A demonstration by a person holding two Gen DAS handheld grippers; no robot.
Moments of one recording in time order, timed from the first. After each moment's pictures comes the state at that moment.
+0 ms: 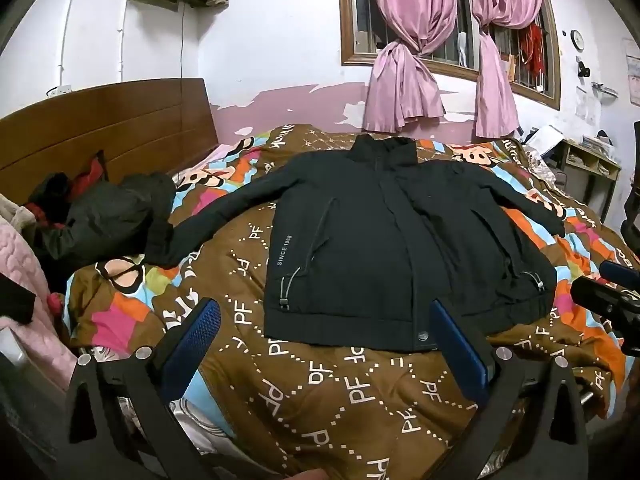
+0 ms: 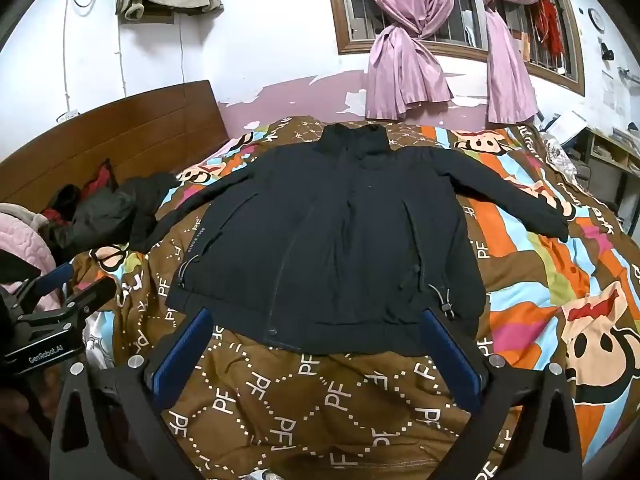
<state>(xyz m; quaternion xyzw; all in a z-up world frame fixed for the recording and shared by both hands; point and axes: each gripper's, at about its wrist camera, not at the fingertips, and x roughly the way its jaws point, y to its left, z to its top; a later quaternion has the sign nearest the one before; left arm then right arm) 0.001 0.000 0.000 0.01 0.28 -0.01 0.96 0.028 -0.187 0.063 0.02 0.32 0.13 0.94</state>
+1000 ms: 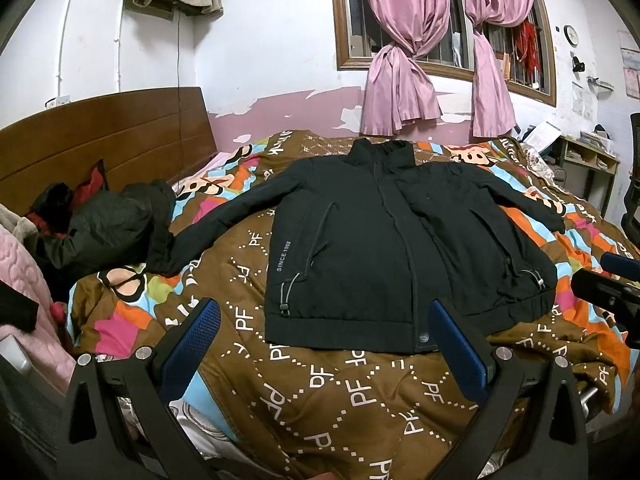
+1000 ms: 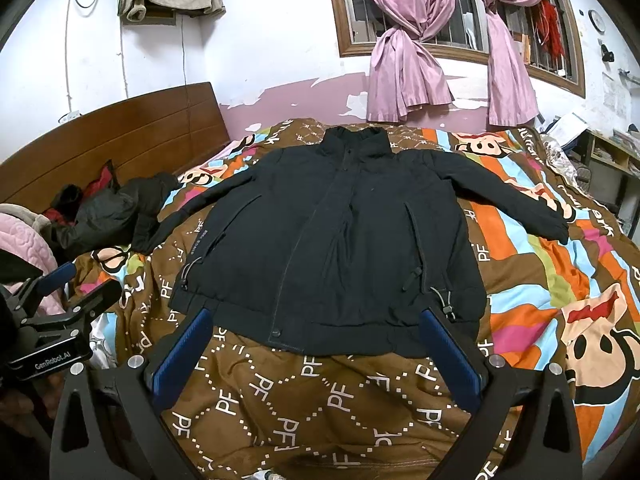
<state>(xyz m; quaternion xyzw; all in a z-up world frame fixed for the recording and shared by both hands) -0.001 -0.003 0.007 0.02 0.27 0.00 0.96 0.025 -0.181 0.067 0.03 0.32 0.13 0.94</state>
